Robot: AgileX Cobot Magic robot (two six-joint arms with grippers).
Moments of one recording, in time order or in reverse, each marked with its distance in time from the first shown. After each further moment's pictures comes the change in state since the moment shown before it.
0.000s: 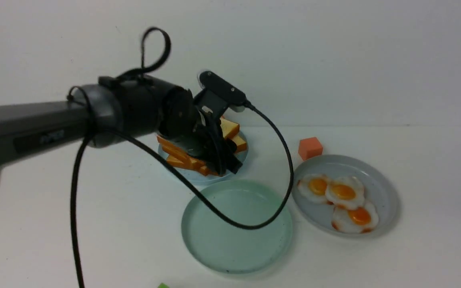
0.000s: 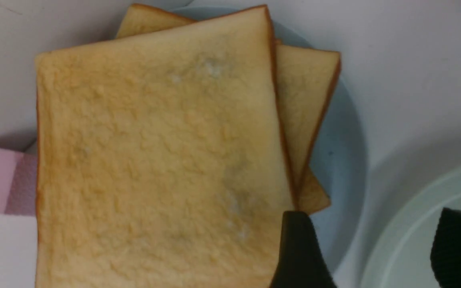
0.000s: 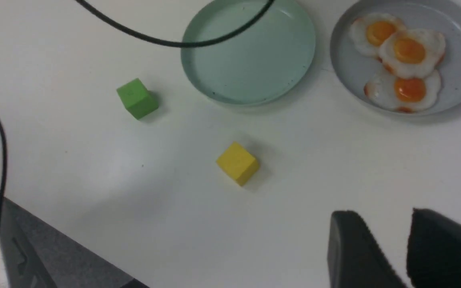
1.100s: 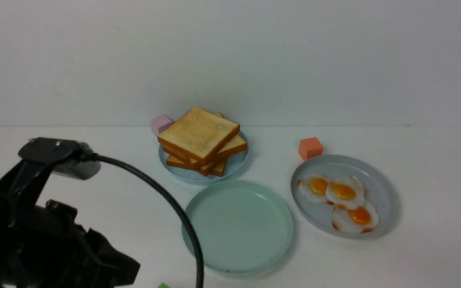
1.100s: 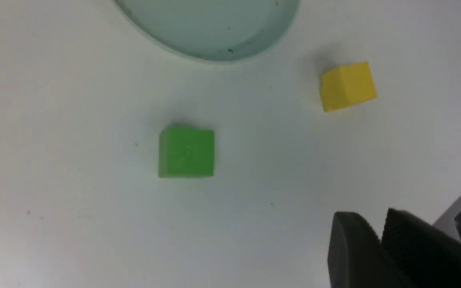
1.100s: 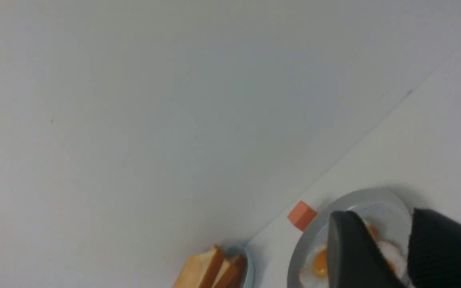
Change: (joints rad) right arm -0.521 -0.688 0.954 0.275 -1.043 0.303; left arm 0.171 -0.962 0.682 -0.635 0.515 0.149
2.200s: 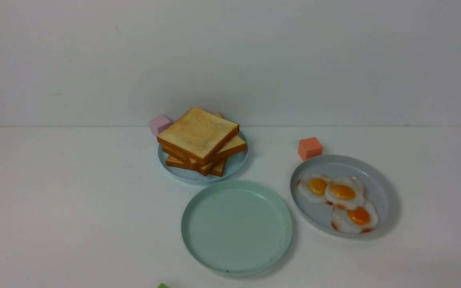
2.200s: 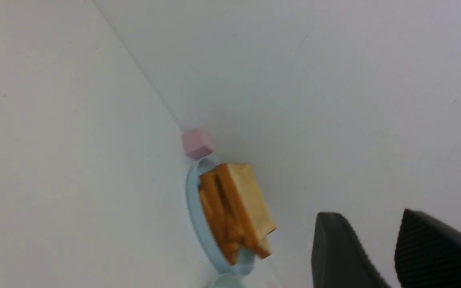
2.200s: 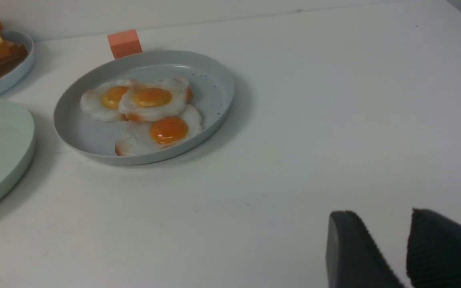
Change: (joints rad) right arm -0.056 -0.003 0.122 -0.392 0.214 -0.323; left arm 0.322 -1.056 0.829 -0.152 -0.872 -0.757
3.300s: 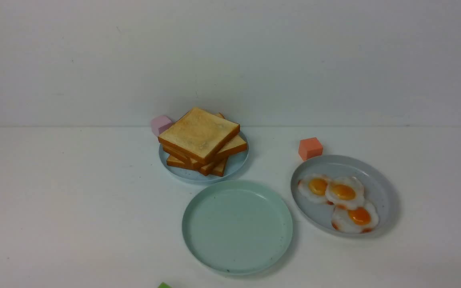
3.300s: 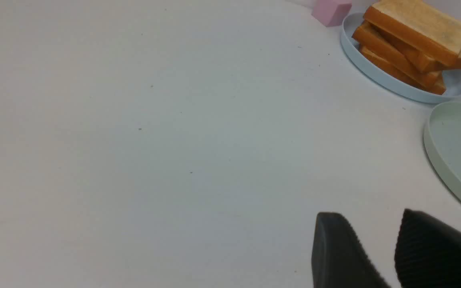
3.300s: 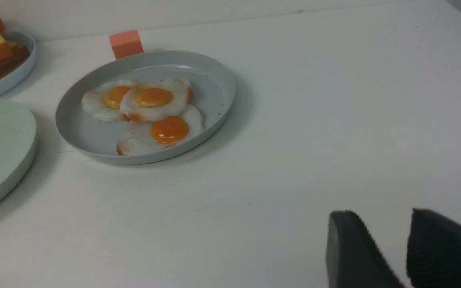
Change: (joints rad) right arm 0.000 0.000 0.000 0.000 0.000 0.000; left arm 0.000 0.000 -0.002 0.550 0.373 0.237
